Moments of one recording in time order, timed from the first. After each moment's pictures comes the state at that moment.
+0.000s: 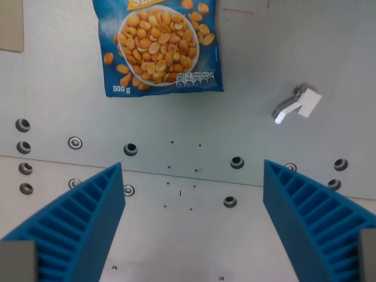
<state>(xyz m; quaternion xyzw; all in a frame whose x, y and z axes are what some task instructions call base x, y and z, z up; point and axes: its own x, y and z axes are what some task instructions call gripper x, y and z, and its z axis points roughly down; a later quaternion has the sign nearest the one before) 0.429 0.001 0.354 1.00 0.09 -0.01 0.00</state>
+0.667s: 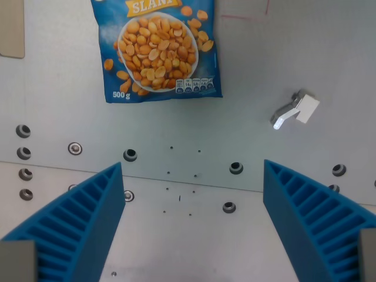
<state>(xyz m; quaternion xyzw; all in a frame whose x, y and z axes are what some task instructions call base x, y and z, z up) 0.433 0.001 0.356 1.00 0.09 0.00 0.00</state>
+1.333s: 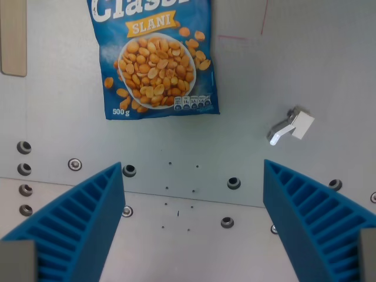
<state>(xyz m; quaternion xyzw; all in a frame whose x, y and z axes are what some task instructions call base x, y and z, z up) 0.441 0.001 0.359 1.00 0.09 0.02 0.00</state>
